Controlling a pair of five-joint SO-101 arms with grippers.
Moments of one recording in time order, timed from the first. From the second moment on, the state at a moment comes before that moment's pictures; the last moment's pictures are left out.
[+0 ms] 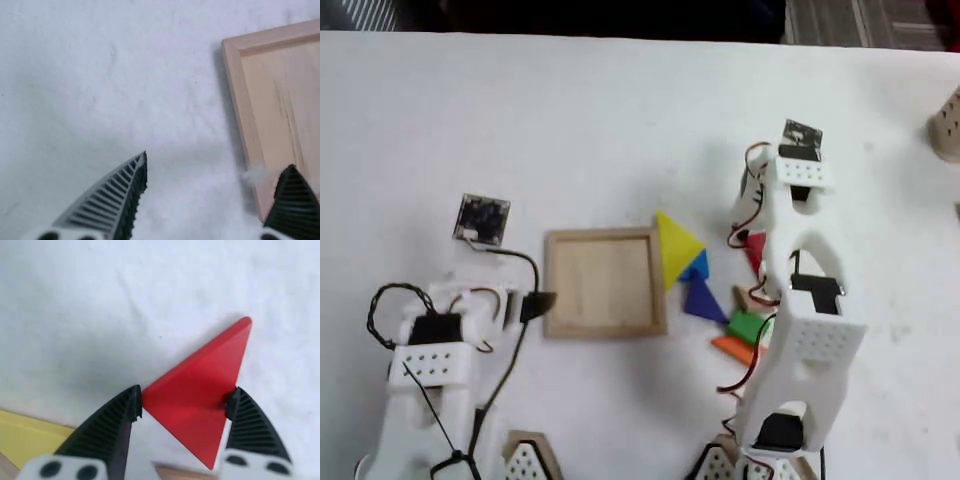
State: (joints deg) left arm -10.2 -52.3 76.1 45.6 -13.8; right arm 2.5 30.1 -6.4 73.0 -14.0
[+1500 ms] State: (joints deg) left arm -10.2 -52.3 76.1 45.6 -13.8; right arm 1.6 26.1 -4.7 75.3 -10.2
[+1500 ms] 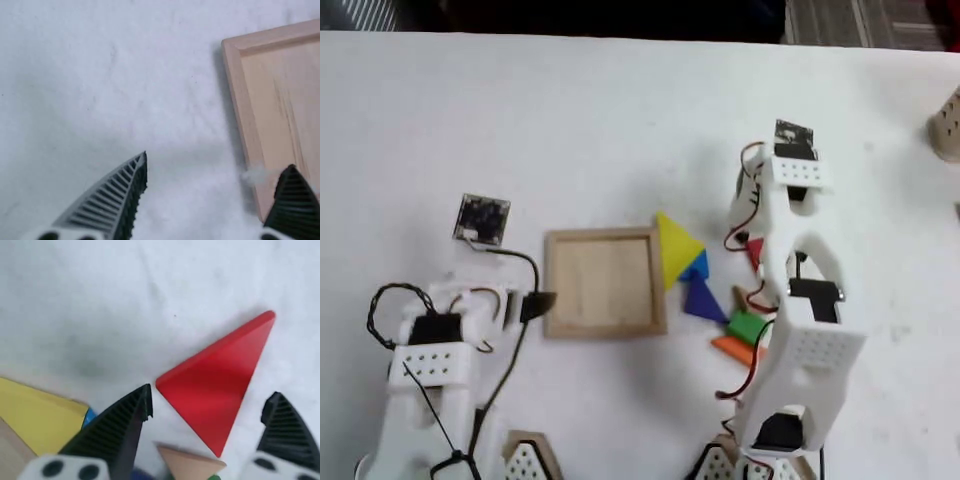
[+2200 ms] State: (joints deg) left arm -10.2 -52.3 76.1 45.6 -15.2; right arm 1.1 21.1 8.3 63.8 -12.8
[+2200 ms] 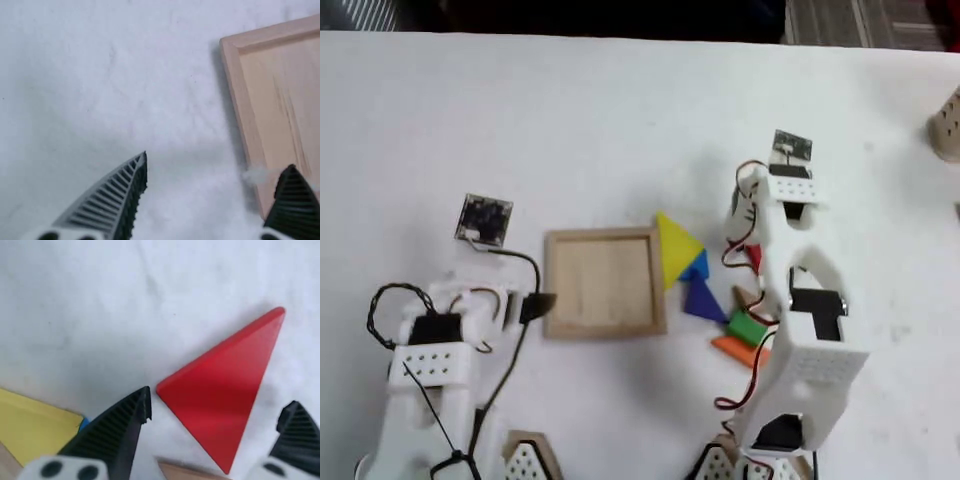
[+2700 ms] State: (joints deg) left arm -10.2 -52.3 76.1 45.6 -15.3; right arm 0.3 21.1 8.3 63.2 -18.4
